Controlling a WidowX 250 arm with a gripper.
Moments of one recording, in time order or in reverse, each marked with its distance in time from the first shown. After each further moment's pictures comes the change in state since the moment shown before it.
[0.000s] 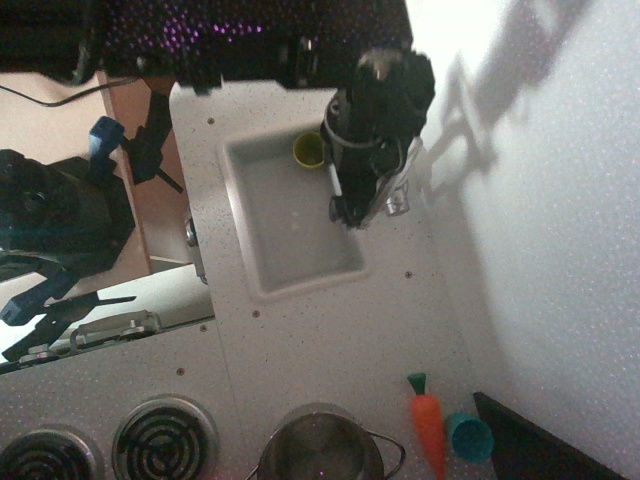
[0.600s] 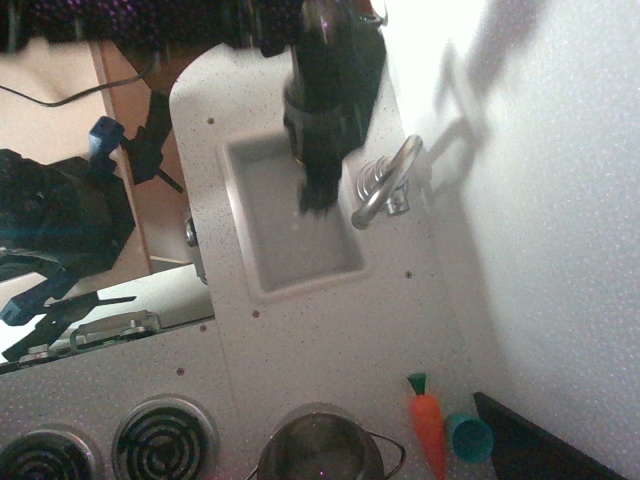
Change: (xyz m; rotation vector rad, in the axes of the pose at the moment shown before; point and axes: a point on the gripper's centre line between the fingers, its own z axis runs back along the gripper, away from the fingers) arm -0.019 0.014 0.007 -0.124 -0.026 0.025
